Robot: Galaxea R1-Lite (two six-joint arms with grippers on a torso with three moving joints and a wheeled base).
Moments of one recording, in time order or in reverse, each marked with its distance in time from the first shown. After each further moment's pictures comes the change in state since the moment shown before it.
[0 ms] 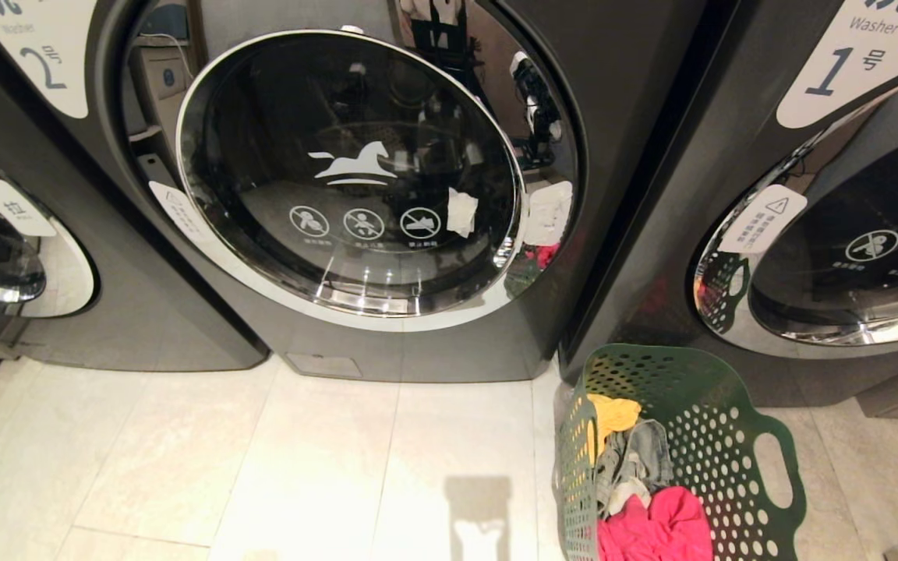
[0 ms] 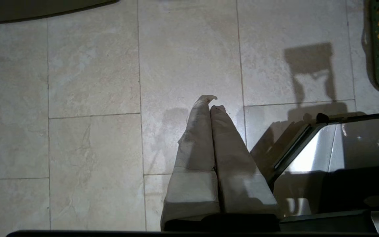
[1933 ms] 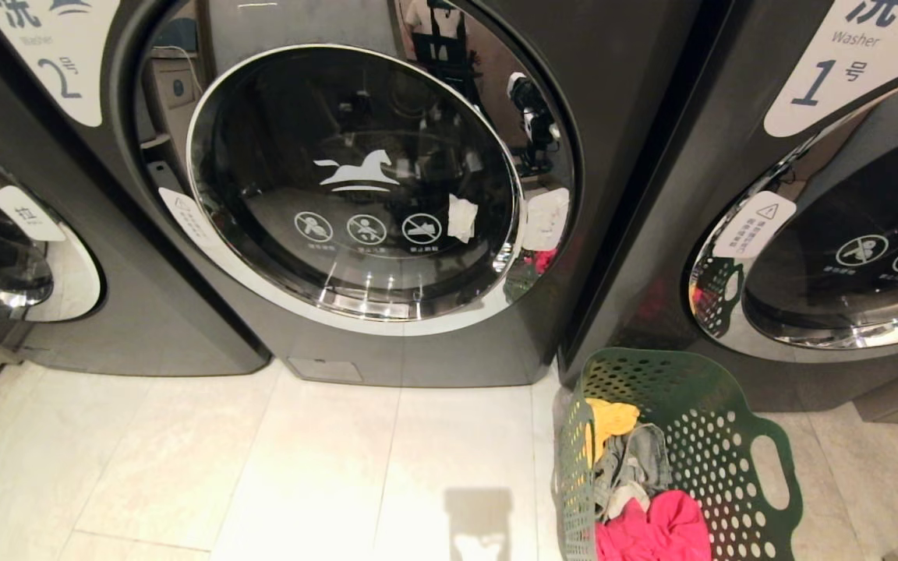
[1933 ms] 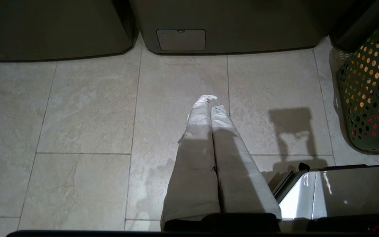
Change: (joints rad) left arm -0.044 -0.251 0.013 0.021 0.046 -0.121; right arm -0.008 -0.130 0.002 -0.006 -0.036 0.099
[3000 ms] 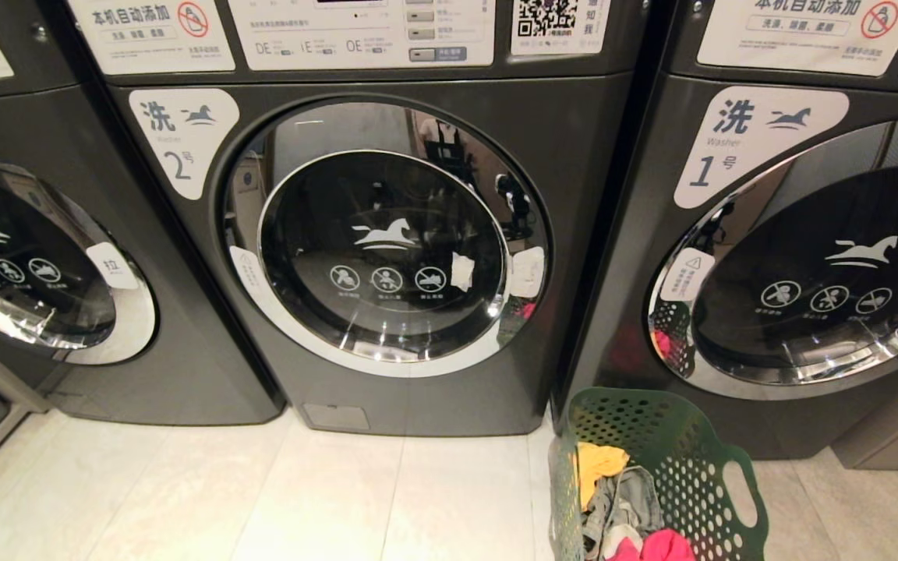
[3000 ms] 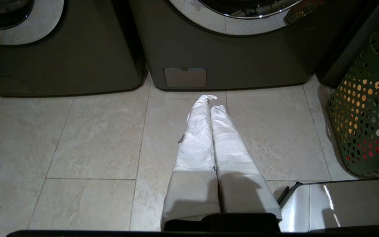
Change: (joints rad) left arm 0.000 0.000 -0.001 0.001 0.000 0.003; right arm 0.000 0.000 0.000 0.000 -0.002 0.000
